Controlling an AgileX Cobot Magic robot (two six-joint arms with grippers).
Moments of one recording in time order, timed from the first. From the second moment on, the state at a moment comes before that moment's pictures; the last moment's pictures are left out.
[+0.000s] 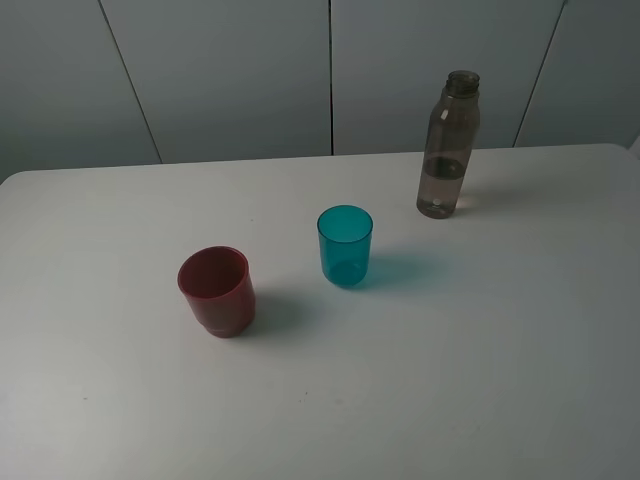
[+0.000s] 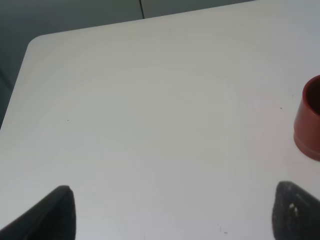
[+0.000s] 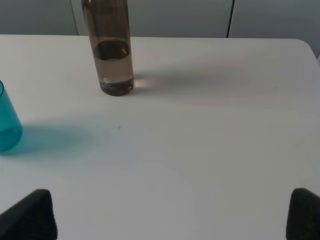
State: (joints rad) left arm 0.07 0.00 -0.52 -0.06 1.09 0.16; right arm -0.05 0.00 -0.51 0.08 1.10 -0.09
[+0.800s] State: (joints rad) left arm 0.07 0.00 -0.52 -0.06 1.09 0.16; right arm -0.05 0.00 -0.51 0.12 1.09 -0.09
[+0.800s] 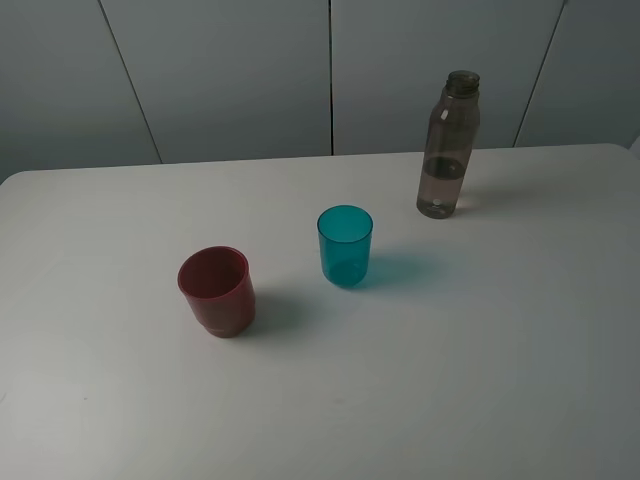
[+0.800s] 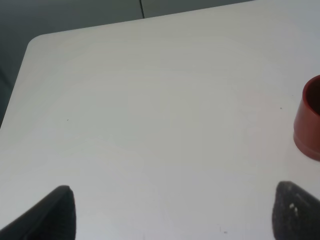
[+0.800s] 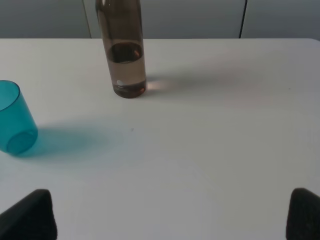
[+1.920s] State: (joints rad) left arm 0.07 0.00 -0.52 -0.06 1.09 0.16; right arm 0.00 0.73 -0.64 0.12 0.44 -0.13
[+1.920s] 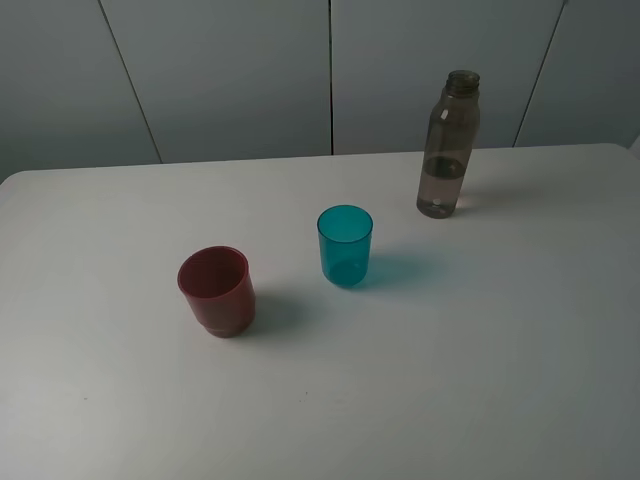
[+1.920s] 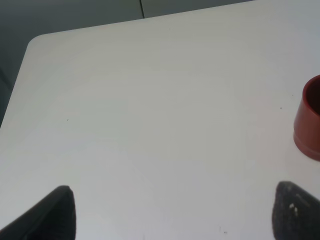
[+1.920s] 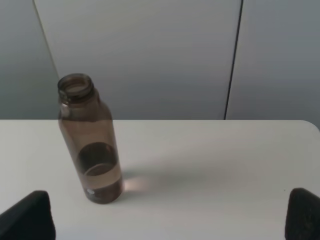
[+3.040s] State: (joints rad) left arm 0.07 0.00 -0.52 -0.06 1.09 0.16; right arm 0.21 1.51 -0.59 0.08 -0.14 -0.07
